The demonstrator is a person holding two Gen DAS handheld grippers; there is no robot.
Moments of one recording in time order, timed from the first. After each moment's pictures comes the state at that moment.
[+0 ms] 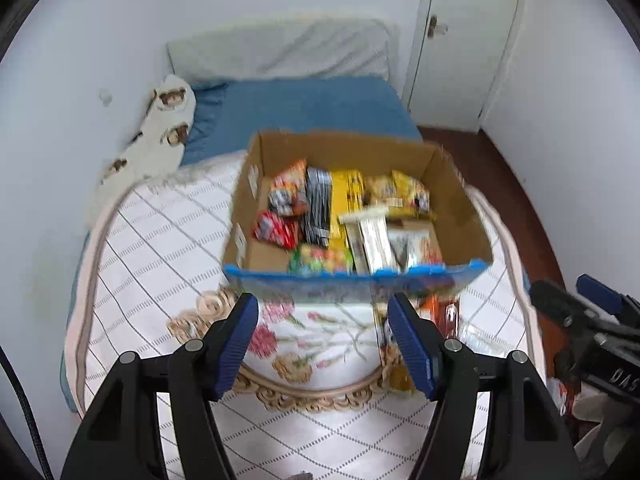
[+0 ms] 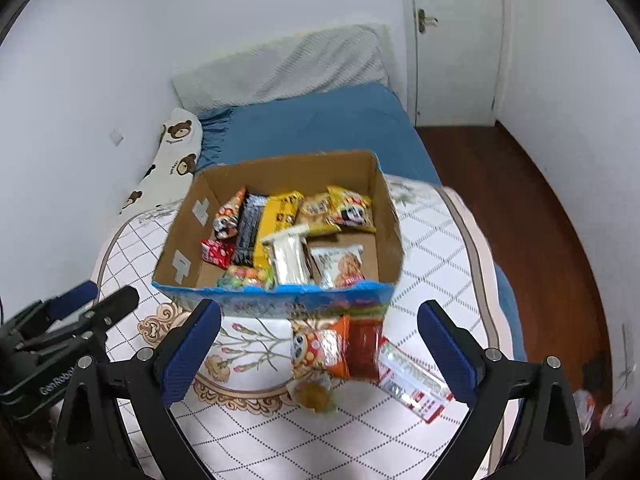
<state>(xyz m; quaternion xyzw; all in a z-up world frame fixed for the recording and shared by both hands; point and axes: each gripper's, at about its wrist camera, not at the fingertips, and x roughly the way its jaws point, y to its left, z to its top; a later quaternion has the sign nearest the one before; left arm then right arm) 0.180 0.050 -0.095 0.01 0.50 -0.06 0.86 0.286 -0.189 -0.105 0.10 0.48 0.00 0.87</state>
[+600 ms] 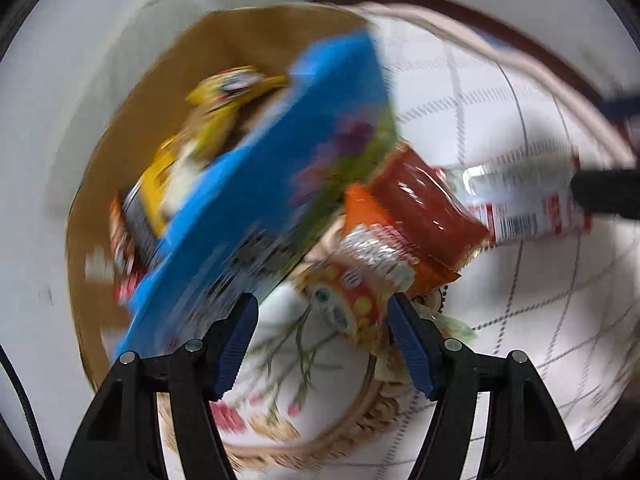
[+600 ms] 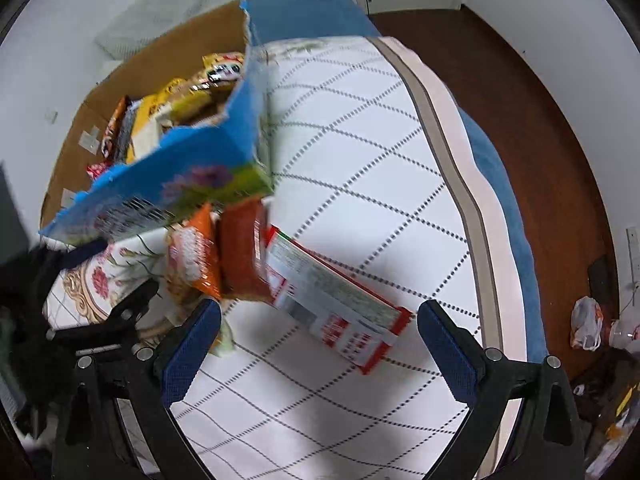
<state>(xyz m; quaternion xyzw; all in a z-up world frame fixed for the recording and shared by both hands) 0.186 -0.122 -0.270 0.42 0.53 -0.24 0.70 0.273 -0.296 -0.268 0.16 0.63 -0.04 0.76</state>
